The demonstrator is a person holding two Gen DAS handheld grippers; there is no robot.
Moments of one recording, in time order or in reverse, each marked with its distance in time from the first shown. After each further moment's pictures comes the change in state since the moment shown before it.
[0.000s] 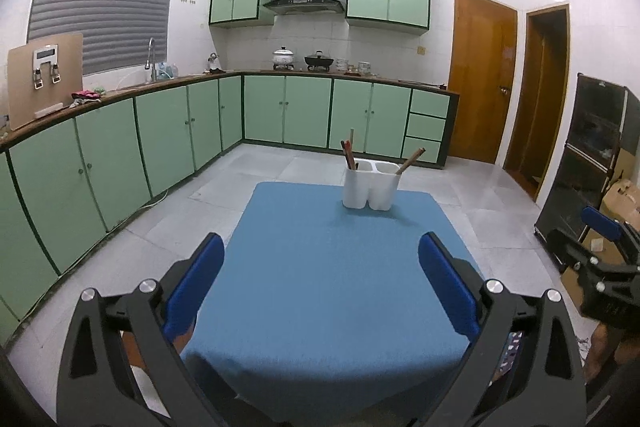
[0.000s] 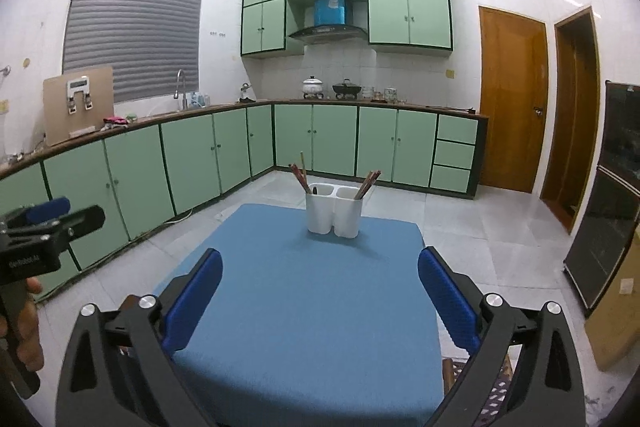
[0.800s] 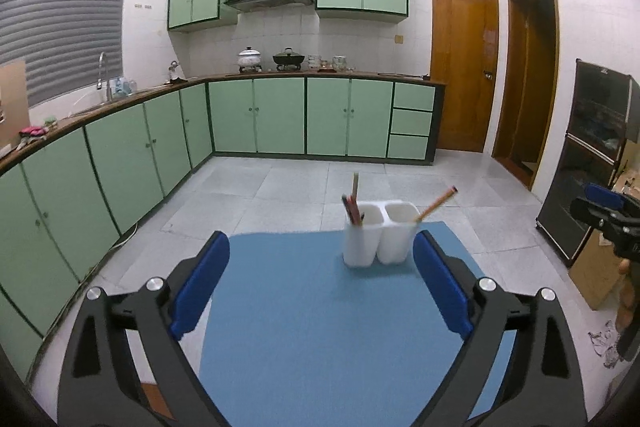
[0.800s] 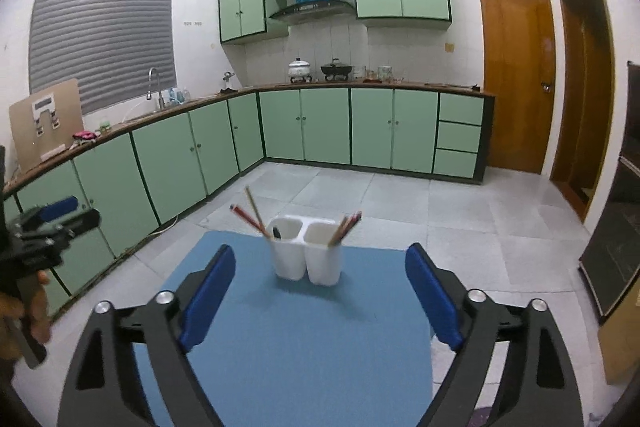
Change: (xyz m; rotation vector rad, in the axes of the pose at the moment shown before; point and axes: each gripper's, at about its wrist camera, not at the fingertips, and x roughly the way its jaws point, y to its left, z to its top) left arm 0.196 0.022 0.106 0.087 0.013 -0.087; right arm 0.174 -0.081 0.089 0.063 0.068 0.006
